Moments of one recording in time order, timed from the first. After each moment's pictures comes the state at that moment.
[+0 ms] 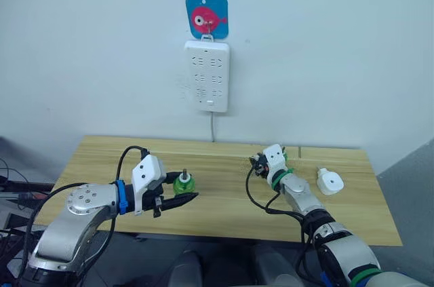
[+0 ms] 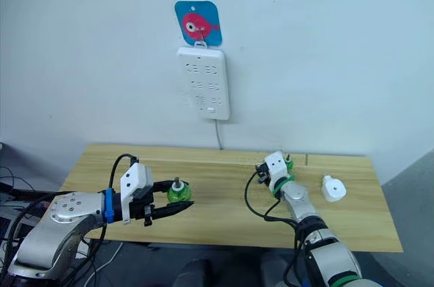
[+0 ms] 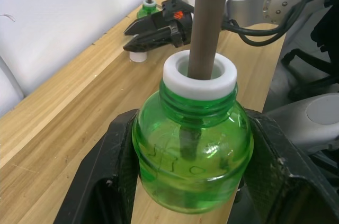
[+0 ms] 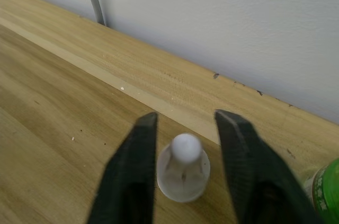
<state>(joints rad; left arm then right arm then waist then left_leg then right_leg) 0.05 0.75 0.06 -0.33 -0.42 0.38 -1.05 -0.53 -0.09 0.10 1.01 0.03 -0.31 0.37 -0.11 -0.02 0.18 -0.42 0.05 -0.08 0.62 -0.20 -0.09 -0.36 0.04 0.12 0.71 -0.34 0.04</state>
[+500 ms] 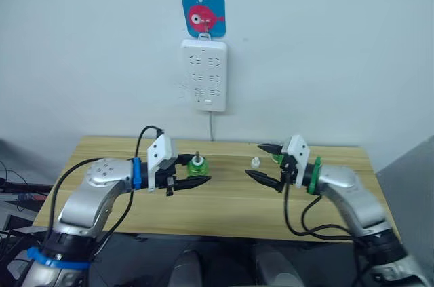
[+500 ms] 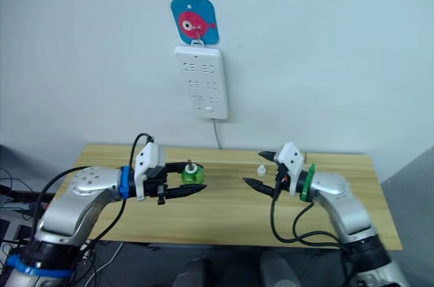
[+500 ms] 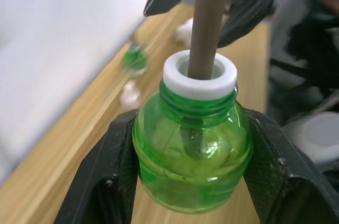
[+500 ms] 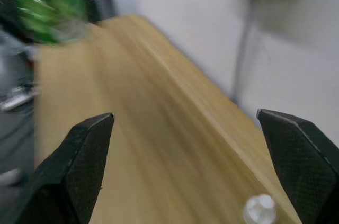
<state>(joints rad) -0.25 0.68 -0.08 -0.15 -0.42 0.32 -1.18 -0.28 -0.53 0.18 -0.29 0.42 0.46 0.88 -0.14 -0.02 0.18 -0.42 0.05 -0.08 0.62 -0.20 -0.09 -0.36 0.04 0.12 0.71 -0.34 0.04</state>
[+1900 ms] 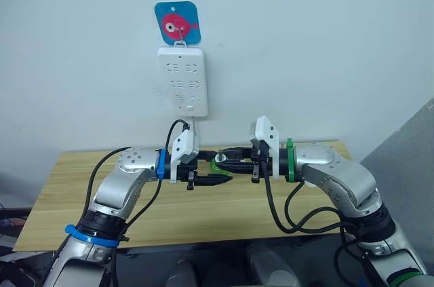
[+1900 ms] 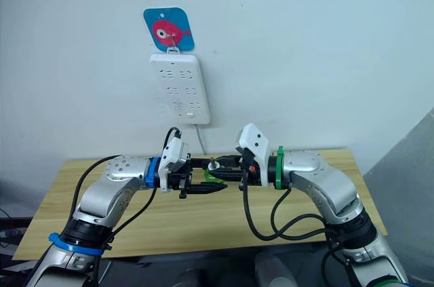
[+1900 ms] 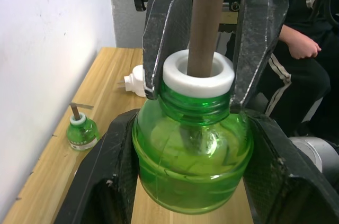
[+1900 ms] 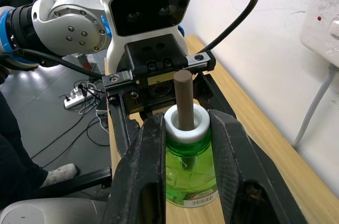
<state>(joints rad) -0.36 0.56 -0.16 -0.03 -0.42 0.26 -1.26 -0.49 -0.42 0.29 -0.38 0.49 0.76 0.81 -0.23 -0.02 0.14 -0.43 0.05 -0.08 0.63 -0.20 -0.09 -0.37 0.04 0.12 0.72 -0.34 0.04</state>
